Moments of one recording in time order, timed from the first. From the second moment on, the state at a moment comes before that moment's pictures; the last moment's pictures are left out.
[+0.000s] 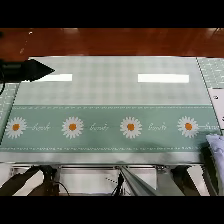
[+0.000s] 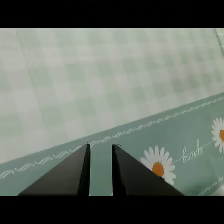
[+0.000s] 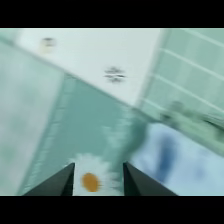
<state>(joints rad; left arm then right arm) 0.19 -1.05 1.15 0.72 -1.23 -1.13 -1.19 -0.87 1.26 -1.10 1.48 1.49</state>
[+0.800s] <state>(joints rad) -0.43 -1.04 1.19 1.58 -1.28 -1.64 -0.05 -1.07 1.25 -1.38 1.44 1.45</state>
